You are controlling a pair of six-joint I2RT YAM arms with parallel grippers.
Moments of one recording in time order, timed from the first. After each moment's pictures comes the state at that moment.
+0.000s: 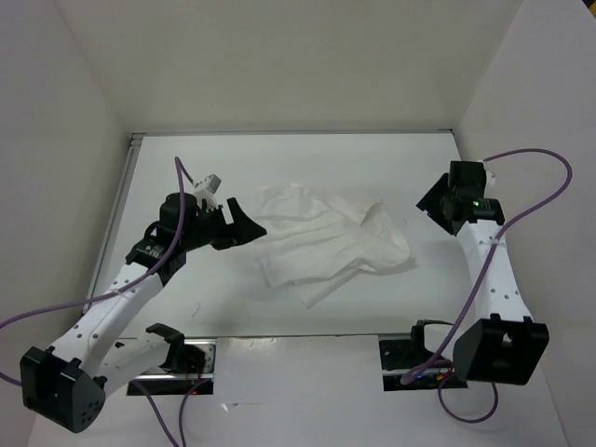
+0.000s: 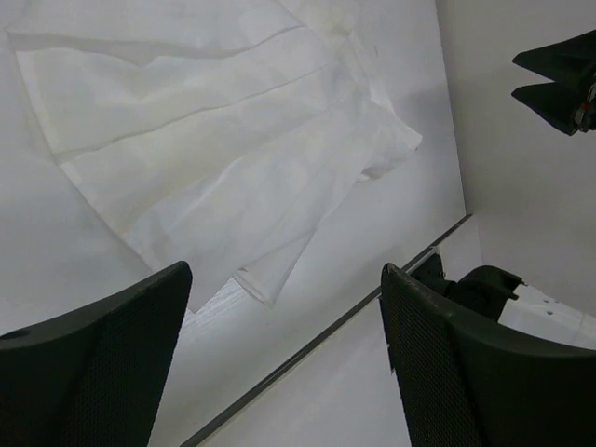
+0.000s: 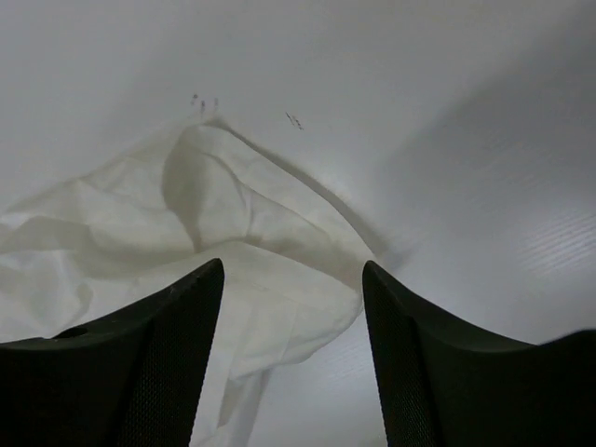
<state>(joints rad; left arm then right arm) -0.35 0.95 0.77 -0.29 0.41 -0.68 -0.10 1.14 1.09 -0.76 0.14 0.61</state>
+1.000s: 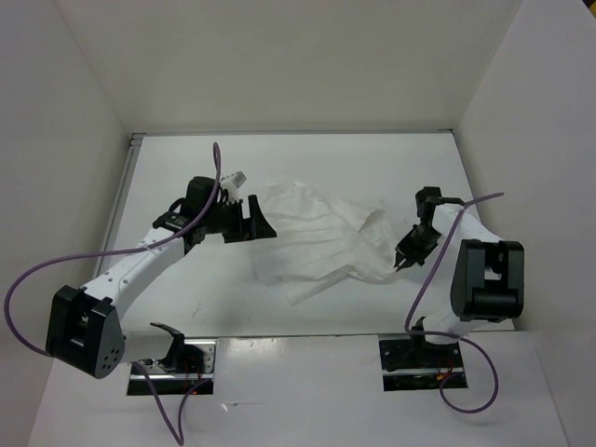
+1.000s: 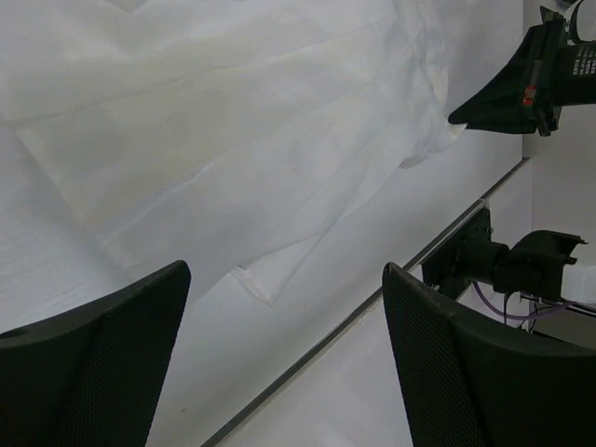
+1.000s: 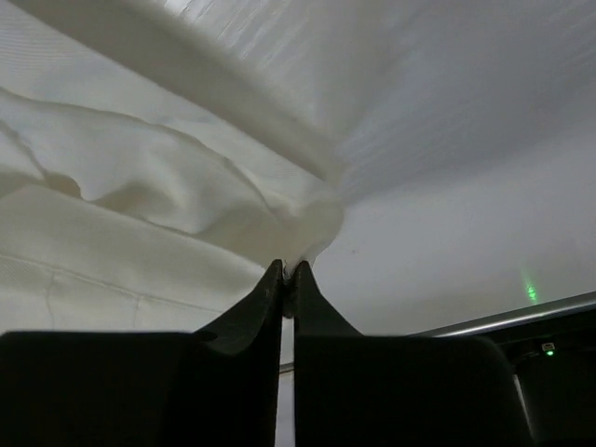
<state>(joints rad) -0.35 1.26 0.91 -0.35 0.50 -0.54 -0.08 1.53 0.92 -0.92 -0.09 0.74</state>
